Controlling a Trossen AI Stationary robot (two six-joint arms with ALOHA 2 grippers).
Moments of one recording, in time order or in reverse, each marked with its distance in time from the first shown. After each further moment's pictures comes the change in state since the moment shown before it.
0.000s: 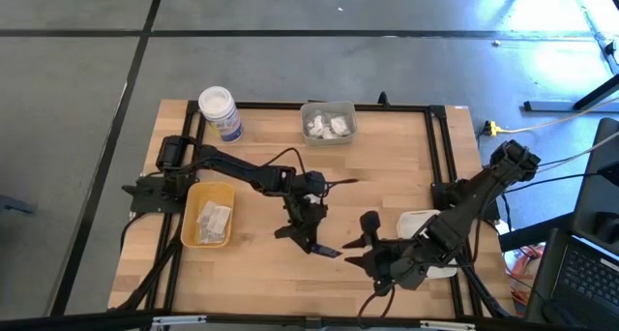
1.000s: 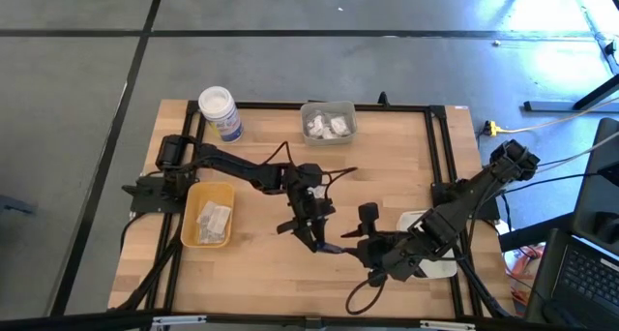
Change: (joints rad) left arm 0.018 -0.002 0.001 0.319 0.086 -0.176; right arm -0.057 0.000 0.017 -0.068 -0.007 0.080
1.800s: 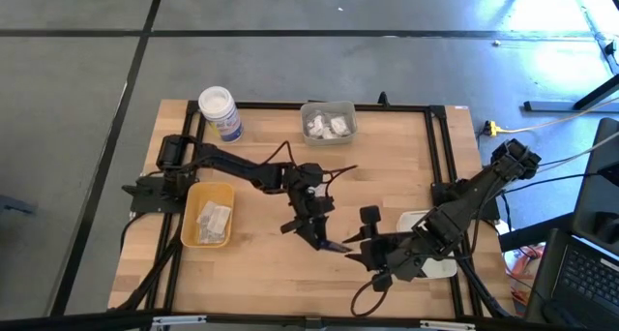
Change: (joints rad) left arm 0.001 0.002 -0.001 -0.026 -0.048 -0.036; right arm 0.009 -0.016 0.019 -0.010 -0.069 0.065
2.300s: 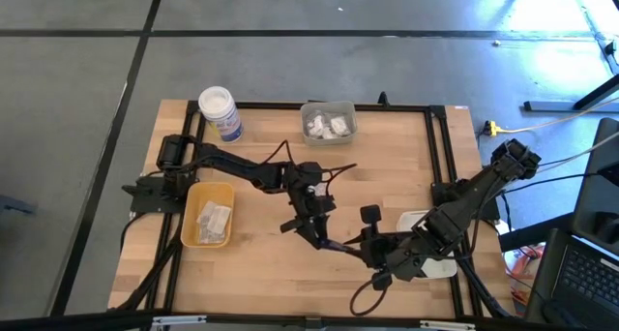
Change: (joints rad) left arm -0.001 0.000 0.000 0.037 0.009 0.002; right arm 0.000 0.000 0.000 -0.017 0.009 0.010
